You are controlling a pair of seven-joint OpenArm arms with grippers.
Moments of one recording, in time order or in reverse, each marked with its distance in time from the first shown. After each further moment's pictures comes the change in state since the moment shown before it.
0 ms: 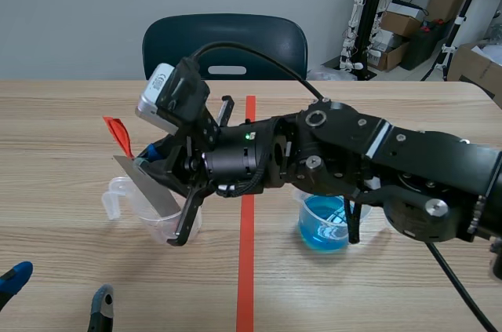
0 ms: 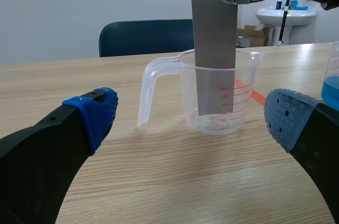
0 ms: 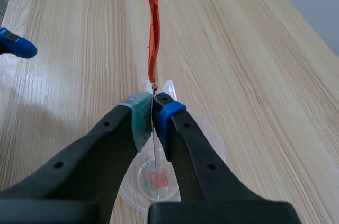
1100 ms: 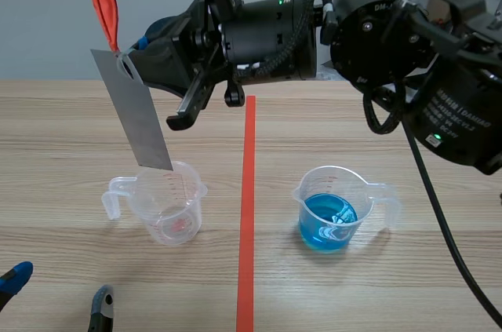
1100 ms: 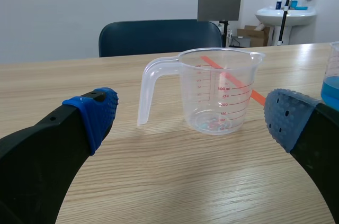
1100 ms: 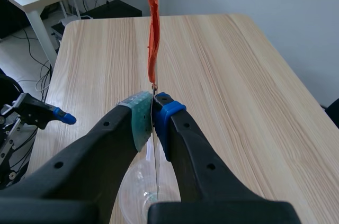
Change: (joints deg) left arm 0.0 0.0 0.0 0.0 0.0 0.0 0.0; right arm 0.0 0.0 20.4 16.4 20.1 15.4 -24.6
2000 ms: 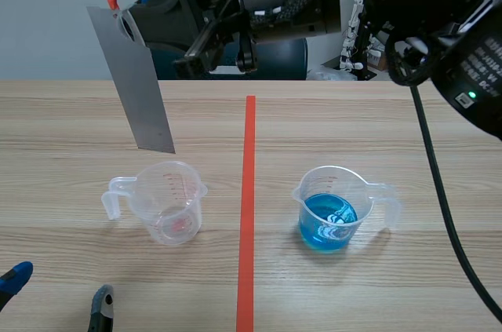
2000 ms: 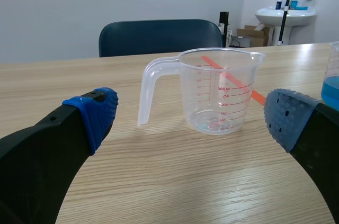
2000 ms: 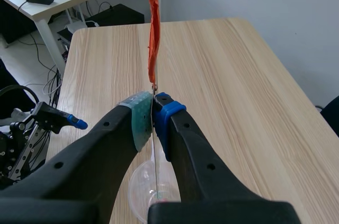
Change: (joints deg) left arm 0.0 0.0 0.0 0.0 0.0 0.0 0.0; right arm 0.0 0.0 6.1 5.9 9.8 0.0 -12.9
